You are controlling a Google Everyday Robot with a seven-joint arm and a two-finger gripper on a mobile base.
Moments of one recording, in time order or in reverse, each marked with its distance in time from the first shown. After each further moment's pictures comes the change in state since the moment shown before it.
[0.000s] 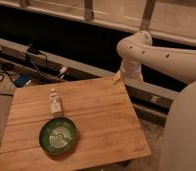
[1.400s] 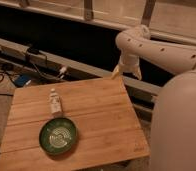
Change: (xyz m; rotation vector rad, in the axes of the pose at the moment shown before) arm -0.045 0.018 -0.006 -0.019 0.022 0.029
